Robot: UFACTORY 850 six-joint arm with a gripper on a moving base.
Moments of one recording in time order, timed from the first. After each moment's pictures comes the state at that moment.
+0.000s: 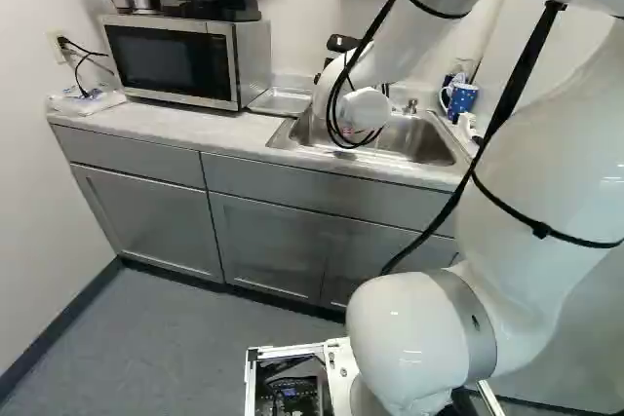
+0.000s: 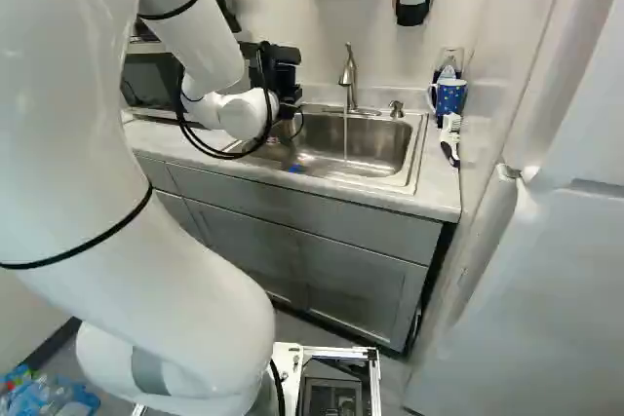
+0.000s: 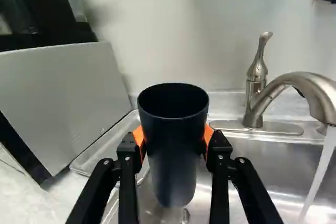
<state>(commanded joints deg) 1.7 1.0 -38.1 1.8 47.4 4.3</state>
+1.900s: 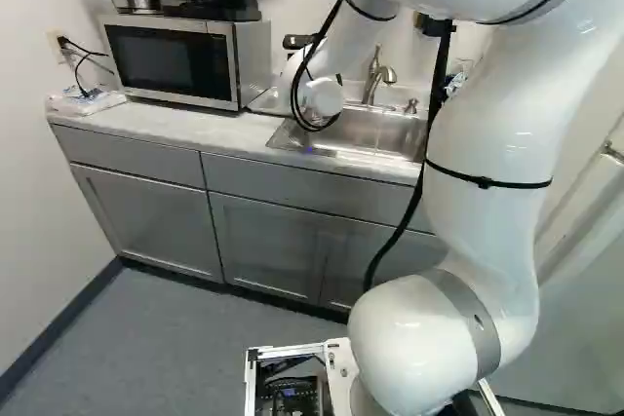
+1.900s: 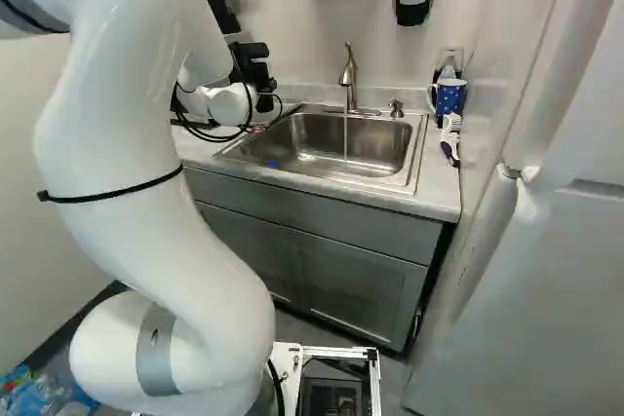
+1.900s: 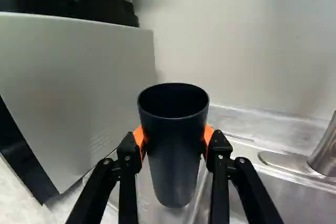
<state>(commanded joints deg) 11.1 -14.4 -54.6 5.3 47.5 -3.0</state>
